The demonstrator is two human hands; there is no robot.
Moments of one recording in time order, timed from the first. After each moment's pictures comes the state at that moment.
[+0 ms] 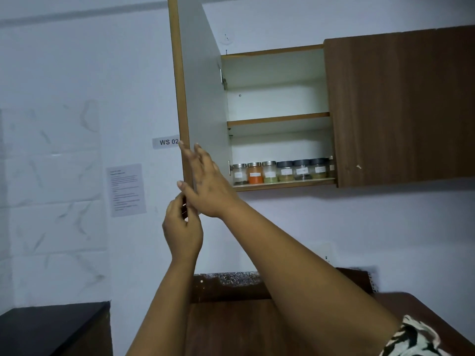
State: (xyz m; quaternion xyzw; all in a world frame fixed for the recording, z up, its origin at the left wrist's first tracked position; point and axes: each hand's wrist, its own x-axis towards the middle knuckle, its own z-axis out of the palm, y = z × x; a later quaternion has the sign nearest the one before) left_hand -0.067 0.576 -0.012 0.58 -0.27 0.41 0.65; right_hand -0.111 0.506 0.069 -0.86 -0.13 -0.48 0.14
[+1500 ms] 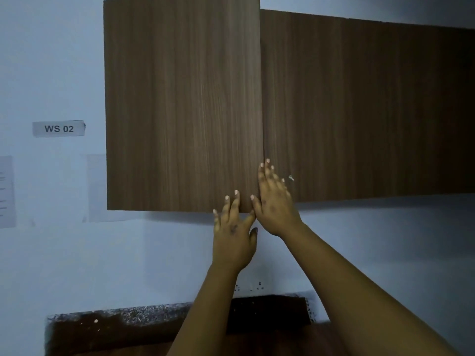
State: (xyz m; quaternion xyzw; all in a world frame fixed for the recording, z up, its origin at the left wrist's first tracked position) left_hand -0.045 0.139 -0.042 0.67 -0.46 0.47 0.33; right_hand -0.133 0.044 0.031 -0.86 0.10 -0.50 -0.02
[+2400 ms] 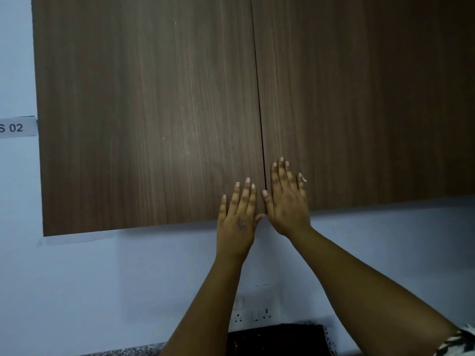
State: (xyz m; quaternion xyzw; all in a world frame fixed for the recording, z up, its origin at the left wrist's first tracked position) left_hand 0.092 0.003 -0.013 0.67 -0.43 0.56 0.22; right_hand -0.004 -0.110 0.025 -0.79 0.18 -0.57 -0.13
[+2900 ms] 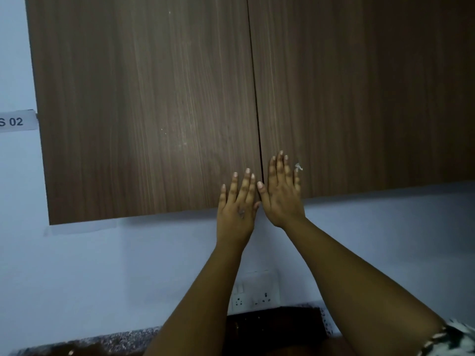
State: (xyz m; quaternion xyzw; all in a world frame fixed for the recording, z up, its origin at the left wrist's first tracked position) left_hand 0.084 0.005 -0.015 0.69 -0.44 0.54 0.20; right_hand -0.008 -0.100 0.016 -0.82 0.20 -0.54 -0.08
